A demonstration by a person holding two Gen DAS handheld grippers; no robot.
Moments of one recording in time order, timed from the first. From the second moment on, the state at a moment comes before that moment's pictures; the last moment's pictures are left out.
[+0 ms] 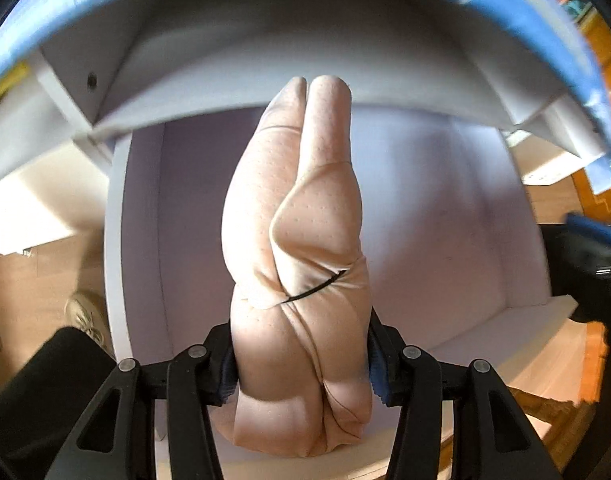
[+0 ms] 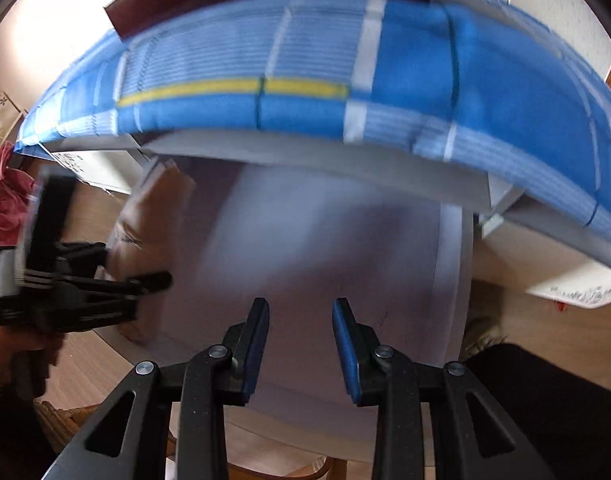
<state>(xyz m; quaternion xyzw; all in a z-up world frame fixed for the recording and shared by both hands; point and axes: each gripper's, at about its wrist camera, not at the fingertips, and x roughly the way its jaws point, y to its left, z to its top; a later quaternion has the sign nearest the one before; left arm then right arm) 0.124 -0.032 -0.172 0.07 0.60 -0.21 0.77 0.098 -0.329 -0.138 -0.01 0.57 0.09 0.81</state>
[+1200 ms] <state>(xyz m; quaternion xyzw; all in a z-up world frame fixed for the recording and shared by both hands) 0.098 -0.042 0.048 0.08 0.49 -0.37 0.79 0.102 -0.327 -0.212 0.10 0.67 0.10 0.73</state>
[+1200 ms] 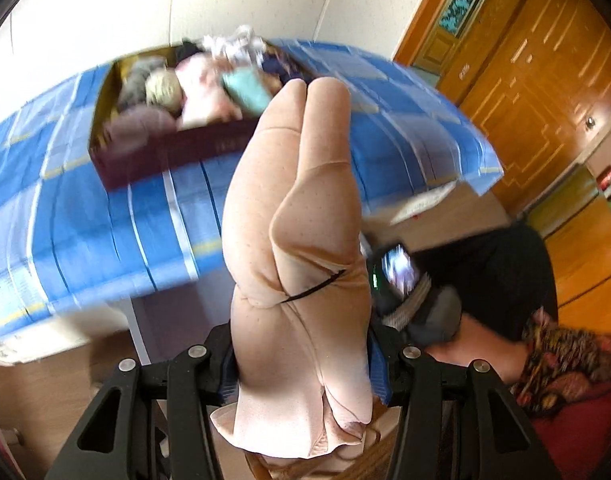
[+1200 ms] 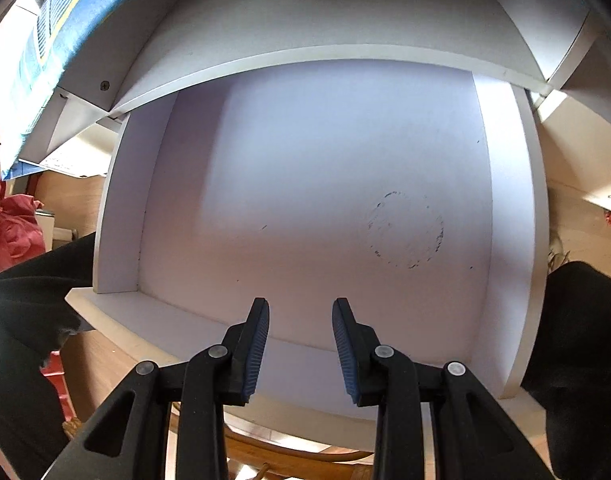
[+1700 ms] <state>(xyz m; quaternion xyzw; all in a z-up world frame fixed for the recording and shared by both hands) 0.296 -0.084 0.108 0.08 0.48 -0.25 0.84 0.095 -0.303 -0.212 0.11 0.68 0.15 0.71</state>
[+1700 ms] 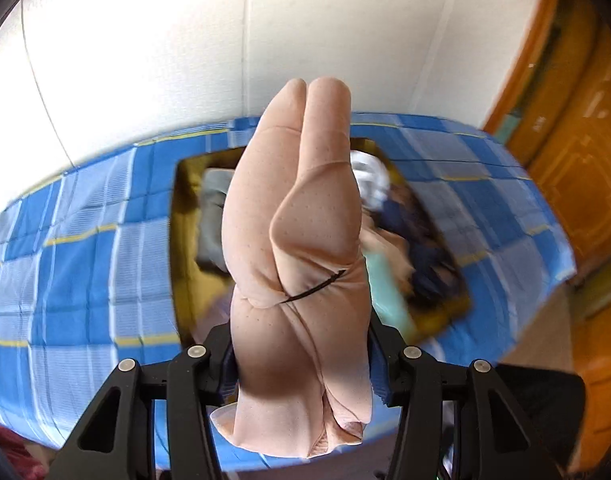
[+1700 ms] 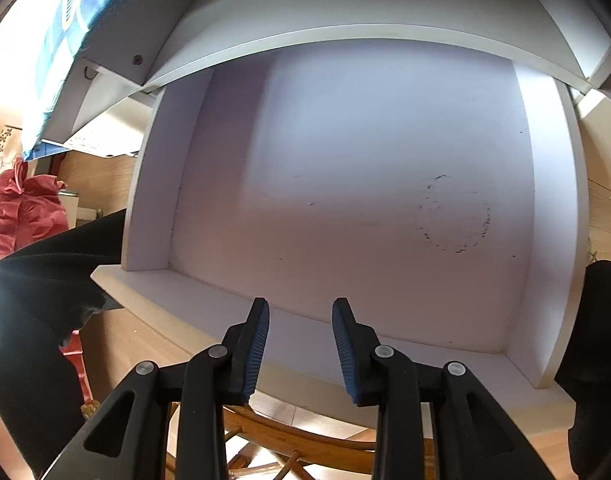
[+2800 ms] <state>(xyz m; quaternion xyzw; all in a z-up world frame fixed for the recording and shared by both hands) 0.303 -0.085 0.075 0.07 0.46 -0.16 0.87 0.097 -0.296 -0.210 0.11 0.69 0.16 0.70</state>
